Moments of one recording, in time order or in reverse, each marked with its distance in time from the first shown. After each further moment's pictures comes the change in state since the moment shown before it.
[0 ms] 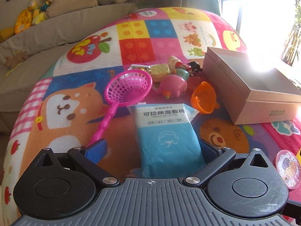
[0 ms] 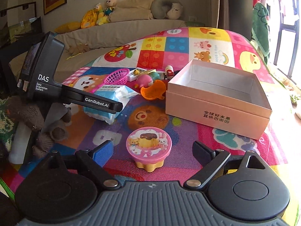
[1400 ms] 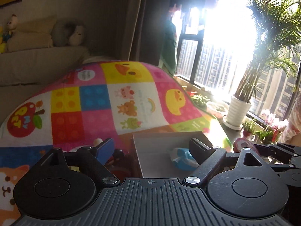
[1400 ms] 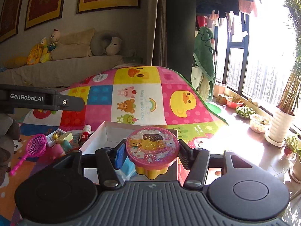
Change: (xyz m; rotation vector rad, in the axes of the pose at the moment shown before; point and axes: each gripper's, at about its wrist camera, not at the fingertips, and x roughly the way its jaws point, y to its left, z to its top) left arm -0.013 -0.087 0.120 0.009 -0.233 -0.282; right arm 0.005 -0.138 0.097 0.140 -0.202 -0.313
